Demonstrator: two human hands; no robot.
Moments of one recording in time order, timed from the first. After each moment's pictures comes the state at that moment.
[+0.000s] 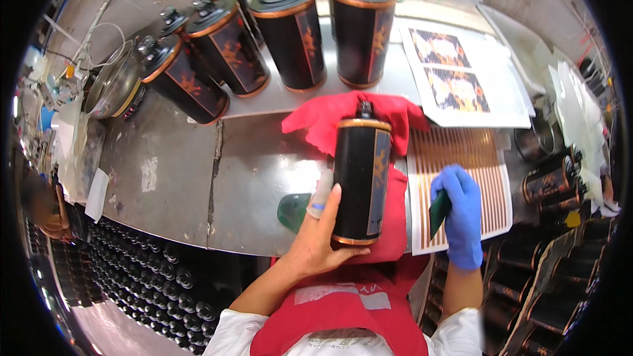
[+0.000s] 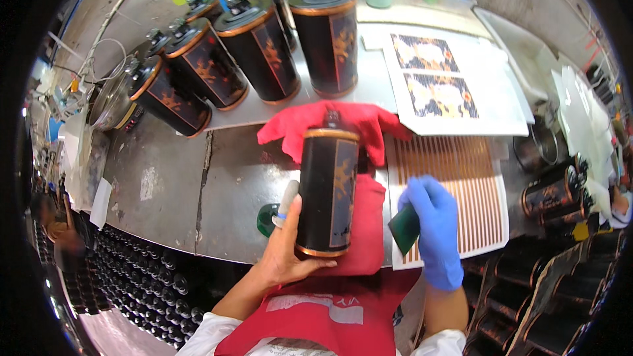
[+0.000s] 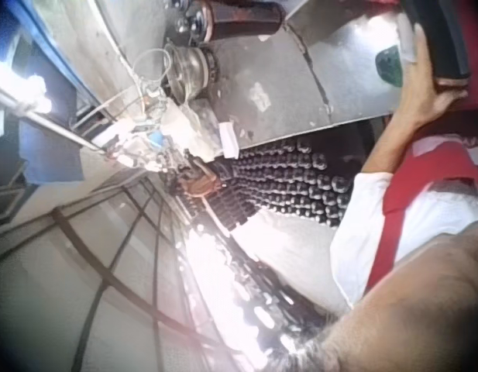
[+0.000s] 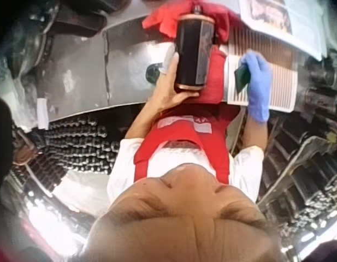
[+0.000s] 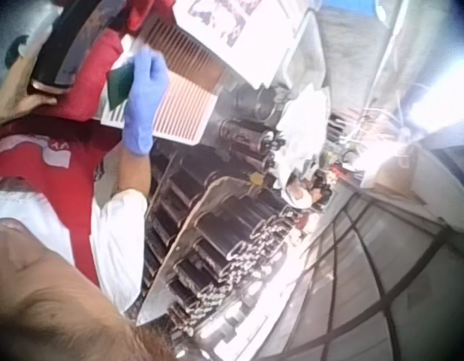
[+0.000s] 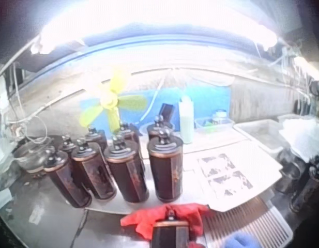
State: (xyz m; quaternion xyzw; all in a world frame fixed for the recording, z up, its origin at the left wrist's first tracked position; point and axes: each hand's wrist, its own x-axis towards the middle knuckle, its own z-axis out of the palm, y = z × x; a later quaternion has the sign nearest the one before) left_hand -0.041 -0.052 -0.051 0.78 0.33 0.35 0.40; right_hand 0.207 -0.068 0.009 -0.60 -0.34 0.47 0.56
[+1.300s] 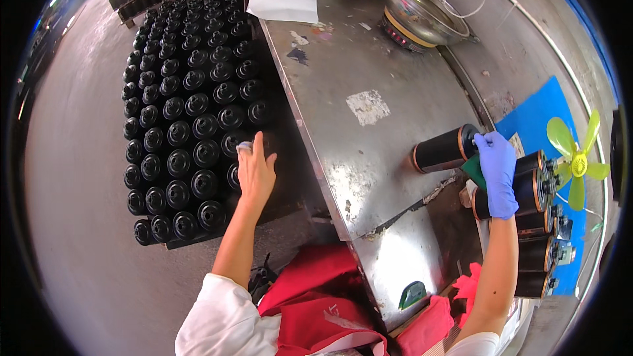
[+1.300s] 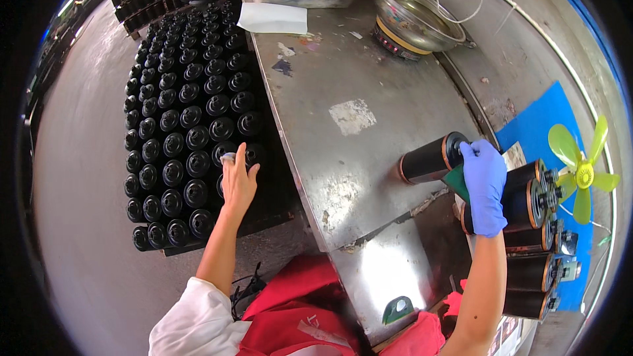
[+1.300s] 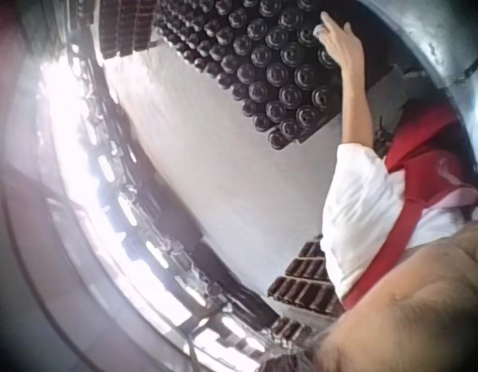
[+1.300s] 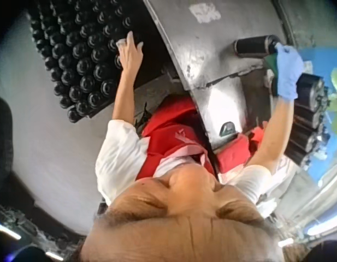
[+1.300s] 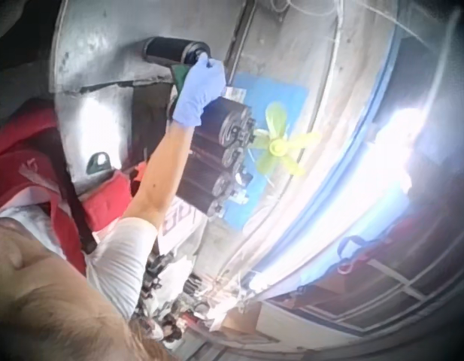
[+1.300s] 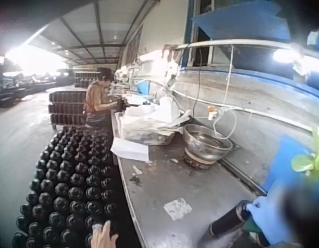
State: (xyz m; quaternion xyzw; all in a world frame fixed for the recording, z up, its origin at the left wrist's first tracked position) left_hand -0.444 -0.147 -0.164 0.21 0.92 0.32 -0.10; right_hand -0.225 0.193 0.058 -0.44 -0.88 -0.01 0.19
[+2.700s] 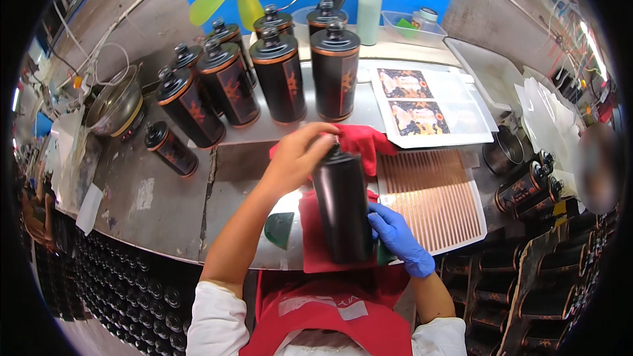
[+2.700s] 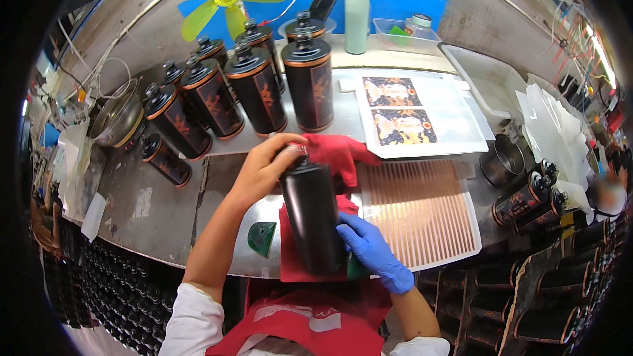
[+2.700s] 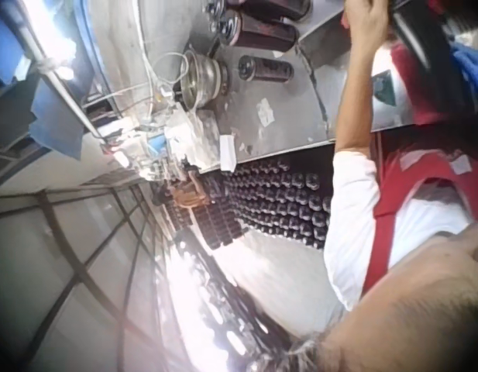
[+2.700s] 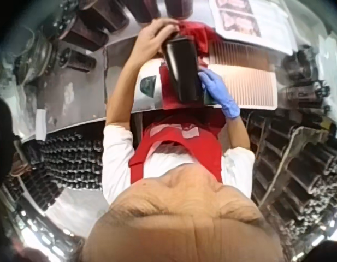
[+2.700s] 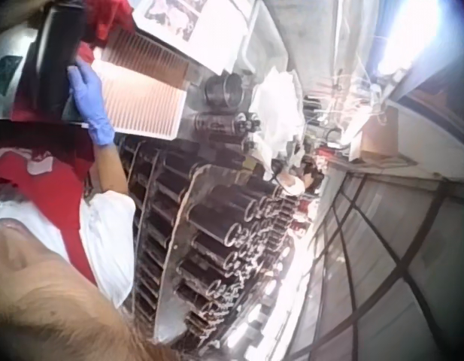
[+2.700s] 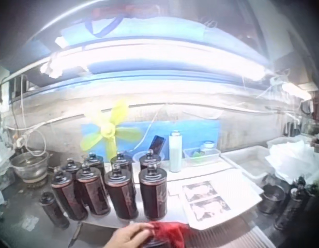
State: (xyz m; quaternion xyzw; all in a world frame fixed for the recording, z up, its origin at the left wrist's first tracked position) left_hand -0.009 0.060 0.048 0.72 0.33 0.37 0.49; right_hand 0.187 -0.090 -0.031 -0.56 -0.46 0.56 0.41
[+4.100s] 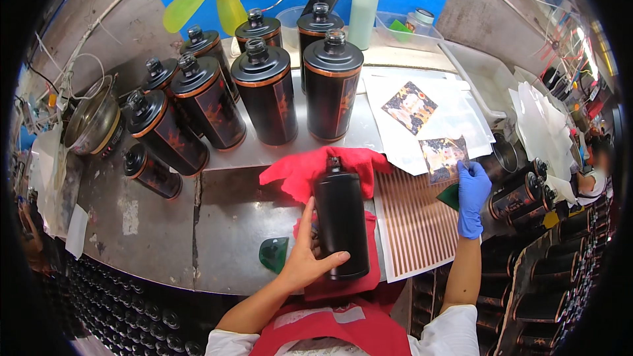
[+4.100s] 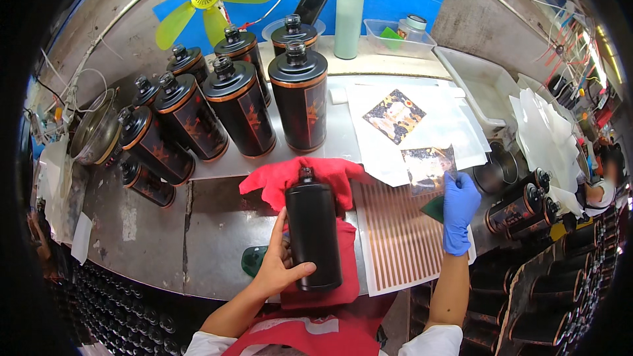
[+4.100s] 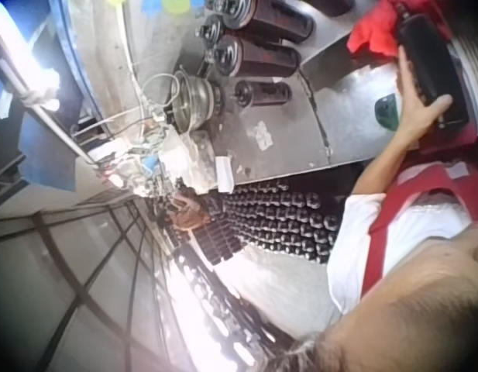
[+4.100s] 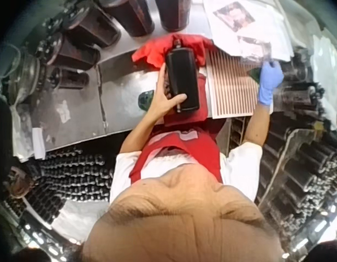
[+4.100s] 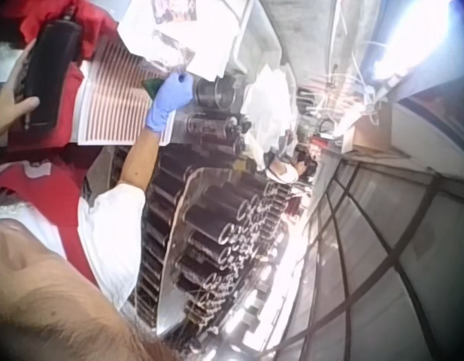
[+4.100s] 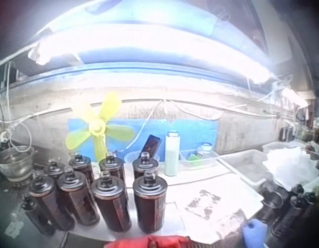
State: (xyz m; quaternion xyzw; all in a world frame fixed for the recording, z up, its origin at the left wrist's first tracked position) left_hand -0.019 -0.017 -0.035 0.49 0.29 0.35 0.74; right_hand 0.353 -0.027 -0.020 -0.82 -0.35 -0.03 0.45
